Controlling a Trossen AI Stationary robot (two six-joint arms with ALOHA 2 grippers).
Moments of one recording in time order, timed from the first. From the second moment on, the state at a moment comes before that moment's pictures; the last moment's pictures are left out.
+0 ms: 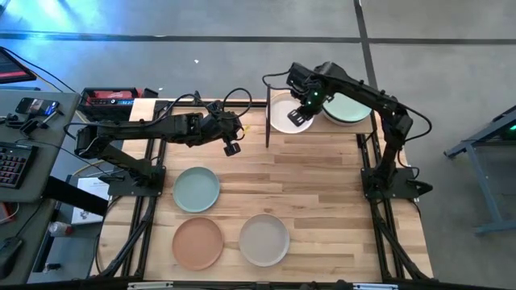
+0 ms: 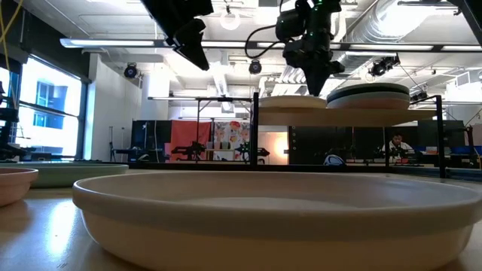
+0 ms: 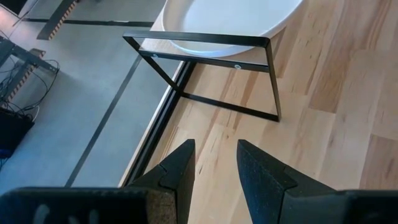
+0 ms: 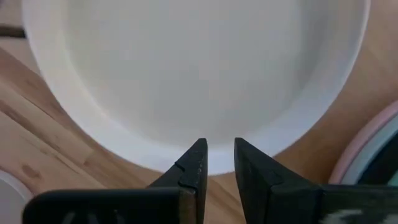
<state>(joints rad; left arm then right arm) 0.17 1.39 1.19 -0.57 -0.50 0.11 -0.58 1.83 1.85 -1.46 -0.04 0.26</state>
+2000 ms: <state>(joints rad) 0.16 1.39 1.19 -0.58 -0.50 0.09 -0.63 1.89 1.85 -1.45 0.10 0.22</state>
